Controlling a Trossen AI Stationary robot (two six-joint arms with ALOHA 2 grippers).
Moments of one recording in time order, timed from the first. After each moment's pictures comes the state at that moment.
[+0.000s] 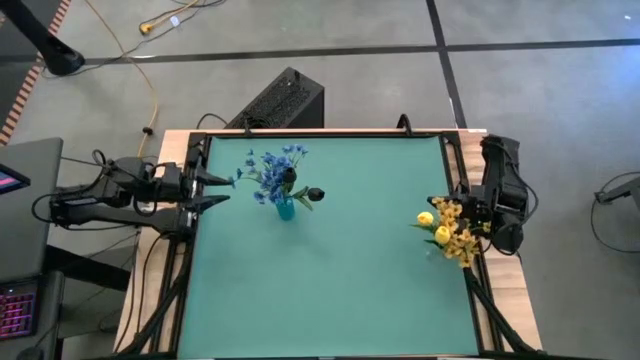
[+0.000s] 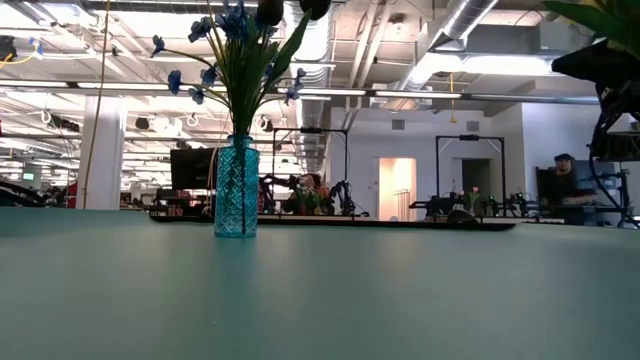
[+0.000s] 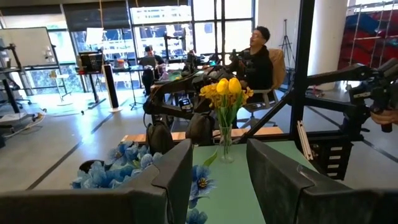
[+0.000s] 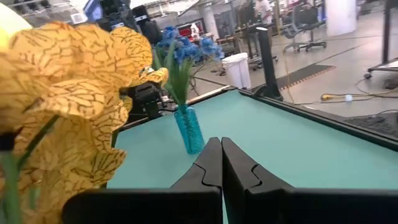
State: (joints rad) left arm 0.00 0.43 0.75 -0.27 0.00 0.05; right arm 1.24 0.17 0.38 -0.99 1.57 1.07
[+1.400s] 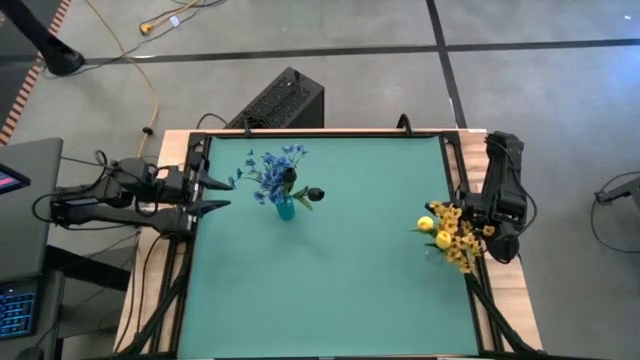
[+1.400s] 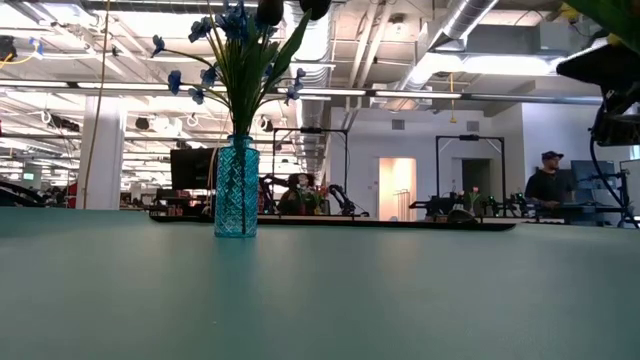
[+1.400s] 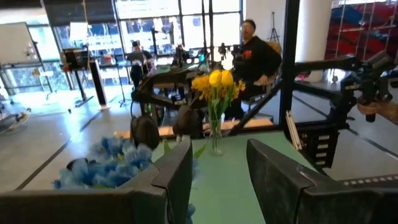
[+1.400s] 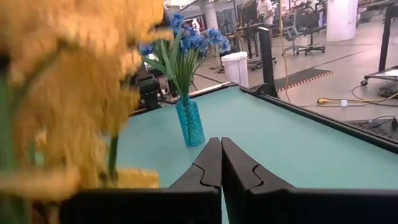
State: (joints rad) left arm 0.00 0.43 0.74 -0.29 0.05 0.06; right arm 1.24 0.28 0.36 -0.93 1.55 1.08
